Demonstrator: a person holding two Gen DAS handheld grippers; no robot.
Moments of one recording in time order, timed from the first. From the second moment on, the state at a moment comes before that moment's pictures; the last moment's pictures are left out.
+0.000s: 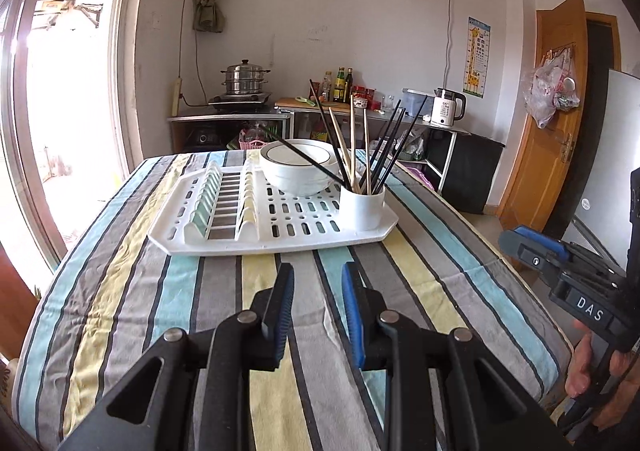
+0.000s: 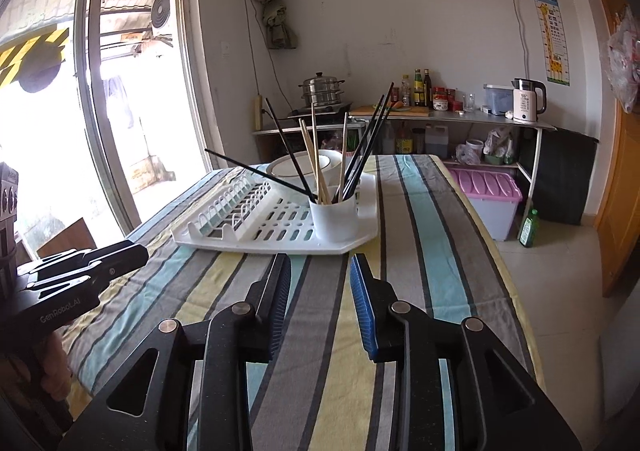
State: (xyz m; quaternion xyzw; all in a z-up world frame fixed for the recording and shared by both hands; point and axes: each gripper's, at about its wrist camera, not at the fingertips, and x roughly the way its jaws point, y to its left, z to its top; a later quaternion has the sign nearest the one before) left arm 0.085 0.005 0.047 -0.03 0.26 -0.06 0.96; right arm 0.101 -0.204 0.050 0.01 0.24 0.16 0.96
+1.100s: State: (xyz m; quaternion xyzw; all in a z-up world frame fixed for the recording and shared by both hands) left arm 0.014 -0.012 0.012 -0.03 0.27 -0.04 0.96; right arm 0.026 -0.194 0.026 -0.01 0.24 0.15 0.96
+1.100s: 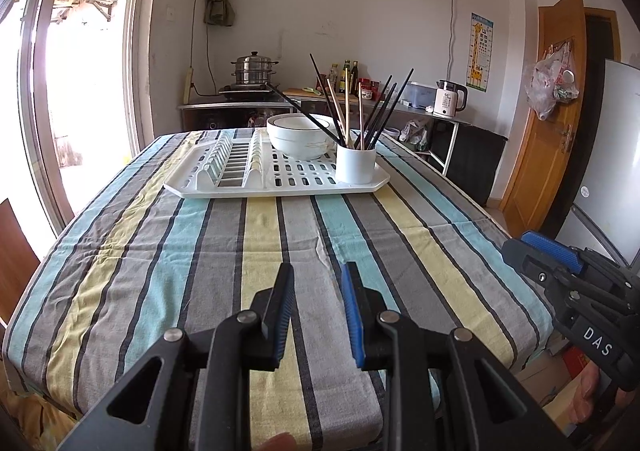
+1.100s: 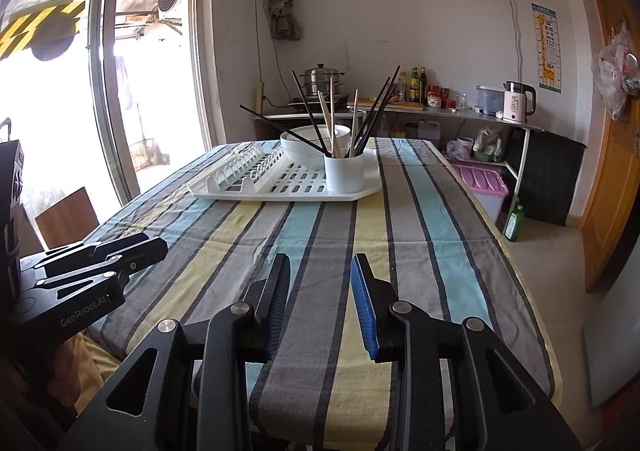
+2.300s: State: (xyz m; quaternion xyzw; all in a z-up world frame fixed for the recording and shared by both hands) left arm 0.013 -0.013 0.009 -0.02 0.27 -0.04 0.96; right arm 0.024 -0.190 0.027 -0.02 0.24 0.15 0.96
